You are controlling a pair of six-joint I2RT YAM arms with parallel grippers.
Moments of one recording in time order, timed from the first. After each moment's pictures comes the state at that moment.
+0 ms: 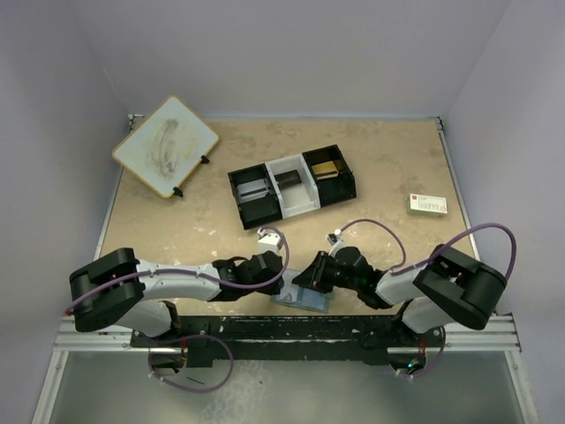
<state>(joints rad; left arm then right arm) -1.16 1.39 0.55 -0.01 -0.25 -0.86 0.88 1.43 0.16 0.71 -0.17 1.20</state>
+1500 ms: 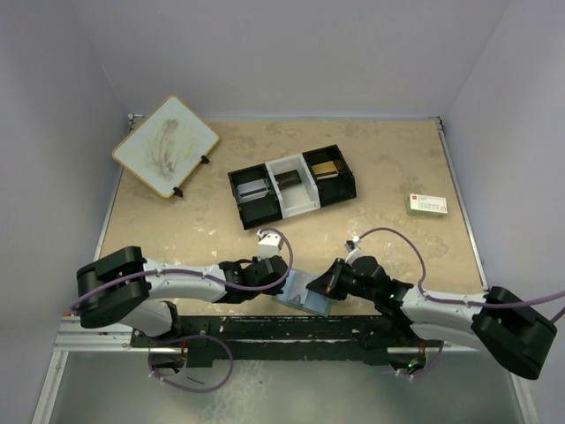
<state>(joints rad) -1.21 1.43 0.59 -0.07 -0.40 -0.94 0.88 1.02 0.04 0.45 -0.12 1.27</state>
